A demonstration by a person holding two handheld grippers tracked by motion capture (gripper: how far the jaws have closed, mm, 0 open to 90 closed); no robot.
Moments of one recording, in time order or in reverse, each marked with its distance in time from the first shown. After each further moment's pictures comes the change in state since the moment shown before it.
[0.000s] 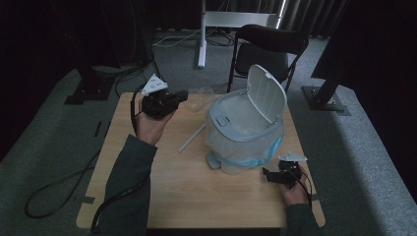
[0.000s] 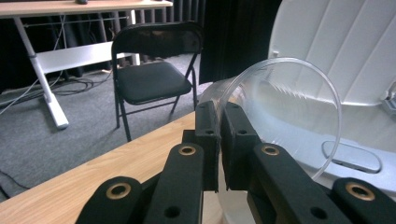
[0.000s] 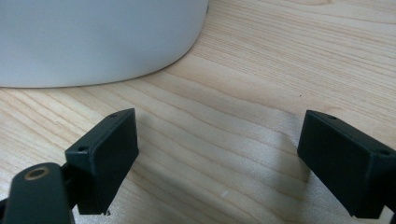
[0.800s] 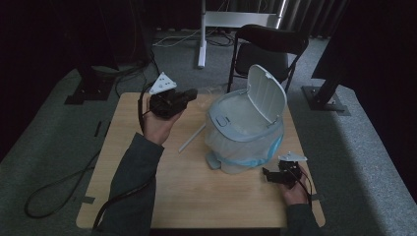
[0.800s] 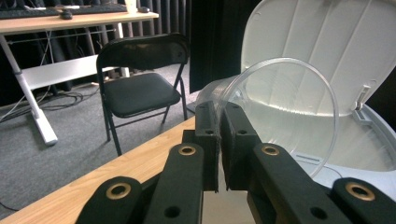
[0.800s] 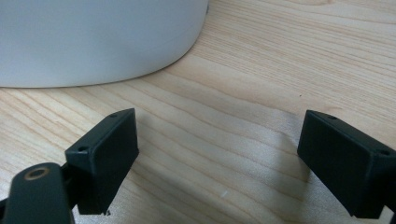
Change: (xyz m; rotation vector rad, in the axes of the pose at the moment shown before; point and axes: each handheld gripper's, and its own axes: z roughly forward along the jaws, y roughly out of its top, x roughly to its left) left arm -0.022 0.014 0.006 -0.035 -0.040 0.039; right arm 0.000 0.000 0.000 0.001 0.000 -0.001
